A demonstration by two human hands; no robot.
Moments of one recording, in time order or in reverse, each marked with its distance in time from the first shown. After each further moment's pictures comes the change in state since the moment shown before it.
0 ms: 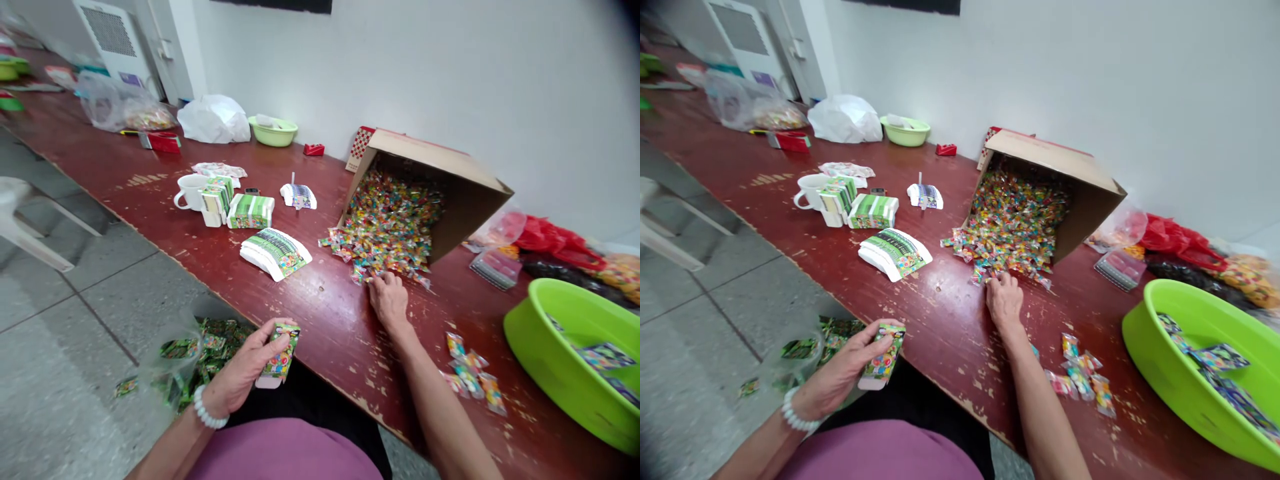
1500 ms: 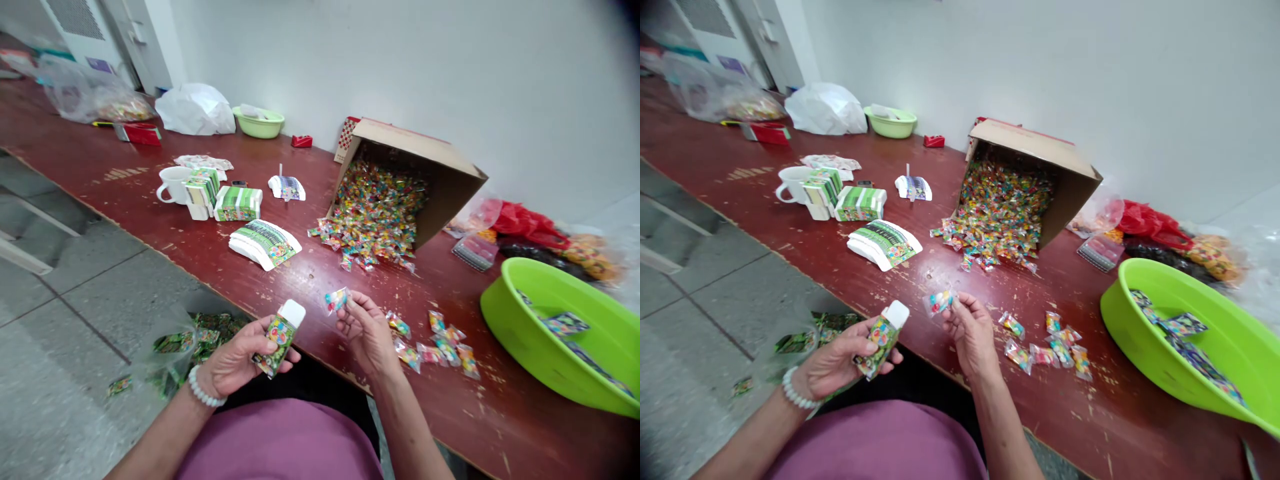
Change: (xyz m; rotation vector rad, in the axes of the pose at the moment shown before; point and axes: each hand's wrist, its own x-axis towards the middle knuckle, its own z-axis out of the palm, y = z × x) left_hand -0.001 -0.003 -0.005 -0.279 -0.224 -0.135; right_hand -0.119 -0.094 -0.020 1.223 -0.186 0.584
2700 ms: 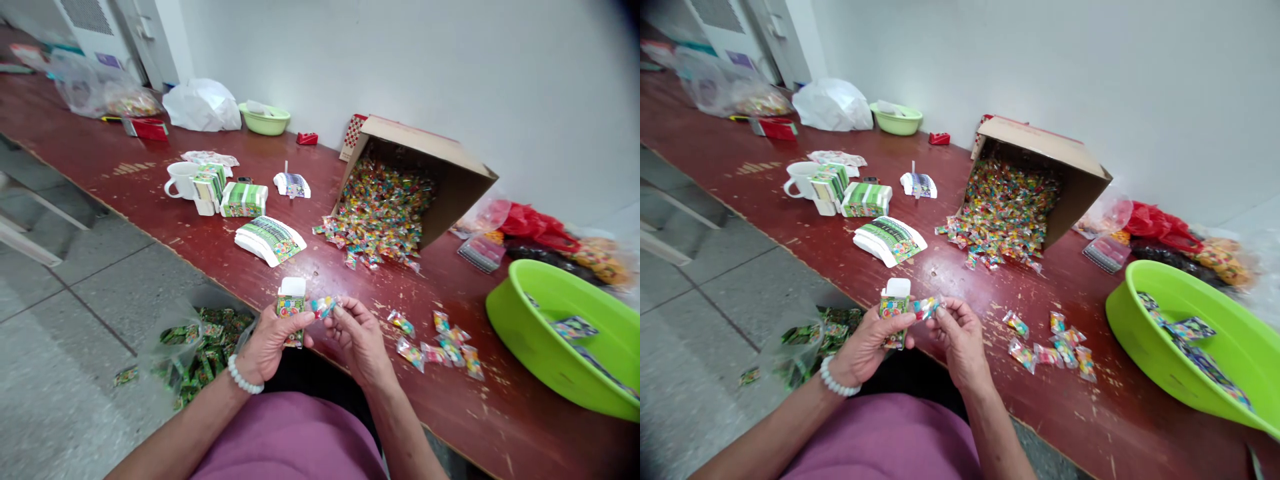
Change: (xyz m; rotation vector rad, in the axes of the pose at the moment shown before) left_hand 0.024 -0.004 0.054 0.067 0.228 0.310; right_hand -0.019 0.014 0.016 -0.031 -0.093 0.038
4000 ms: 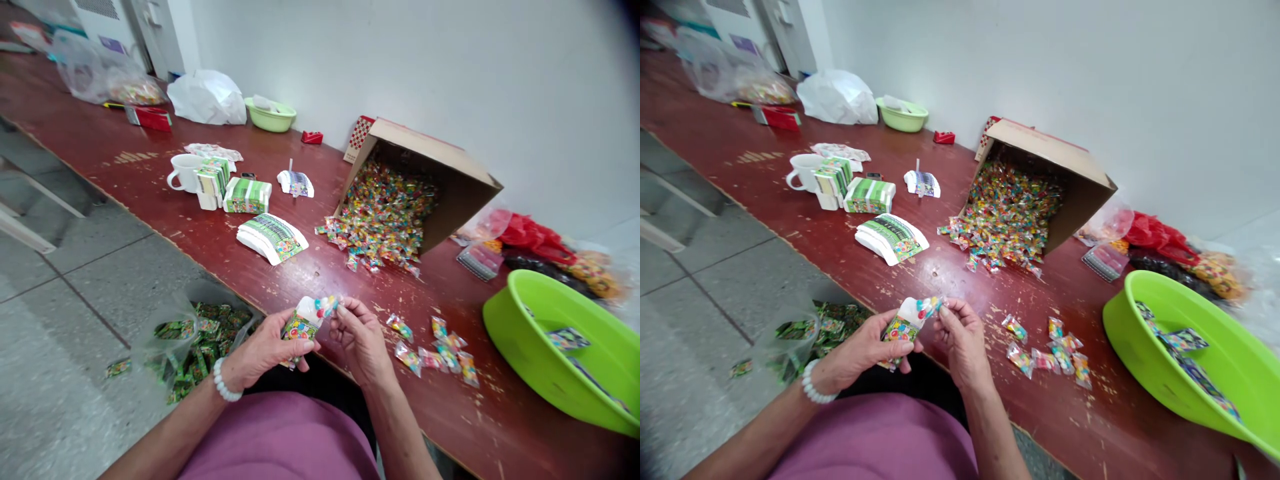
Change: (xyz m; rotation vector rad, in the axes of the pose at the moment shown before) left_hand -0.012 0.008 -0.023 0.412 -0.288 -0.141; right_hand 0.005 0.001 -0.002 -0.055 0.007 0.010
